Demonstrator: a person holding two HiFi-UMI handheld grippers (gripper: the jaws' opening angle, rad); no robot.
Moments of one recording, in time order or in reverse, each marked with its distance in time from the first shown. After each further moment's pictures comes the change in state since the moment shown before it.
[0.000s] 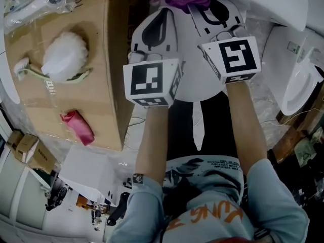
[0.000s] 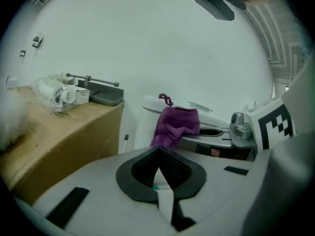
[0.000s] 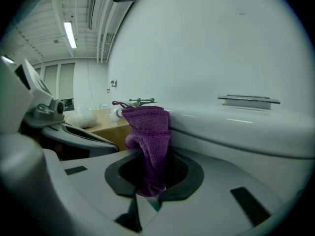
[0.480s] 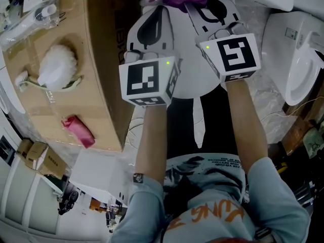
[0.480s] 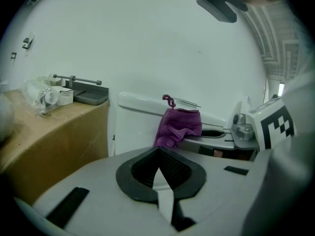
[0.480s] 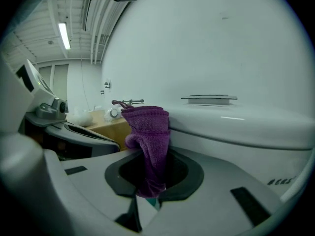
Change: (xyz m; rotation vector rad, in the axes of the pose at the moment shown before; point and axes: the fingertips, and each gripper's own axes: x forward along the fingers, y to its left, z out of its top) left arm 0.015 -0.047 -0.003 0.051 0.025 -0.060; right arm -0.040 -0.036 -0.014 0.044 -0.004 -0.067
